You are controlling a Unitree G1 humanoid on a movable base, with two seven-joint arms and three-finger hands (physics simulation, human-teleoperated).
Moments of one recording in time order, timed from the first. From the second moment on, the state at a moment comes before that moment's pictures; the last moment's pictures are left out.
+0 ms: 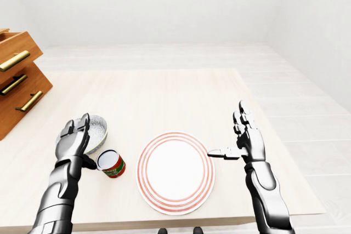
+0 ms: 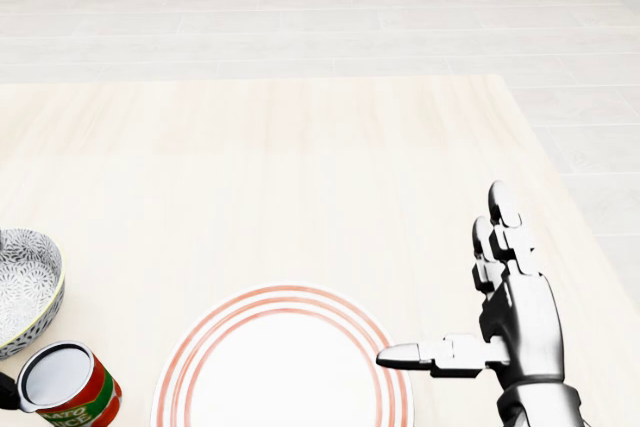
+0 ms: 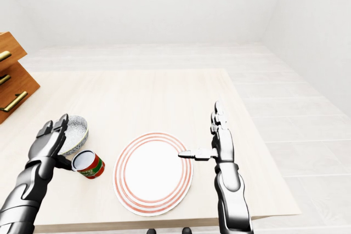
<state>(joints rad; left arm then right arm) -0.20 0.49 0.23 0.57 0.93 -0.09 0.10 0.10 -0.01 -0.06 -0.27 0.03 0.09 0.04</state>
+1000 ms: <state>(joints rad) -0.20 0.49 0.23 0.58 0.91 -0.09 0.05 0.08 -0.01 -0.06 -0.29 0.02 0.09 0.04</state>
